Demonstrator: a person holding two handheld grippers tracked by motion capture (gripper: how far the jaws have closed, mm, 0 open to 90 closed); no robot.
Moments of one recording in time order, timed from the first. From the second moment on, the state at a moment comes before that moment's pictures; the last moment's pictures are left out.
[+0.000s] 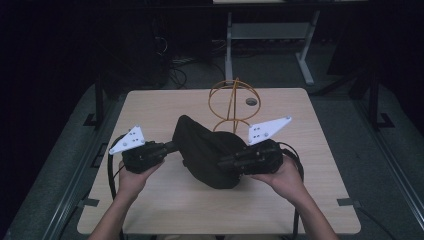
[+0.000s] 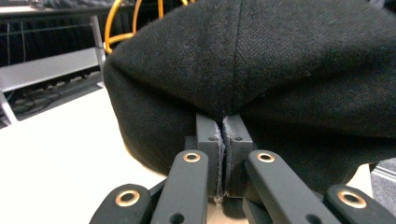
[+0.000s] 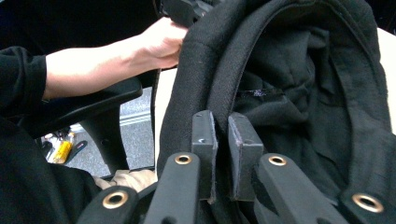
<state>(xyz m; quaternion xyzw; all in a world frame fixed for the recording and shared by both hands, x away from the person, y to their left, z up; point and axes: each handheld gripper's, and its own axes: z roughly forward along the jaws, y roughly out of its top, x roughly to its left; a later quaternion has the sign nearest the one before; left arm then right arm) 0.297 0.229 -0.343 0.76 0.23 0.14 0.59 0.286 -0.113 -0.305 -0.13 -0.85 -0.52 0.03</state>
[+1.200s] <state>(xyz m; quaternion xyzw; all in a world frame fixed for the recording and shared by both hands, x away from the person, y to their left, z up) 0.332 0.233 -0.272 0.78 0.23 0.17 0.56 0.299 -0.193 -0.377 -0.27 -0.81 -0.53 0.02</state>
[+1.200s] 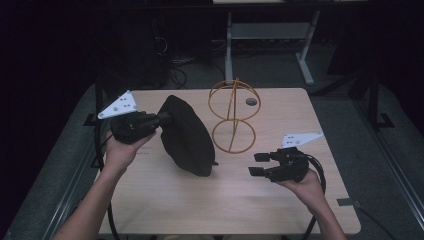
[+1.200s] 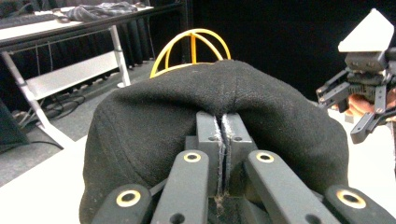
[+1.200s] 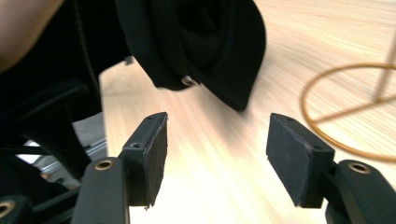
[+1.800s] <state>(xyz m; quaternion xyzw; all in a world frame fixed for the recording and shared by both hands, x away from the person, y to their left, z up) 0.366 0.219 -0.249 0.78 0.23 0.17 0.56 0.290 -0.246 -0.405 -0.33 -0.80 -0.50 -0.03</state>
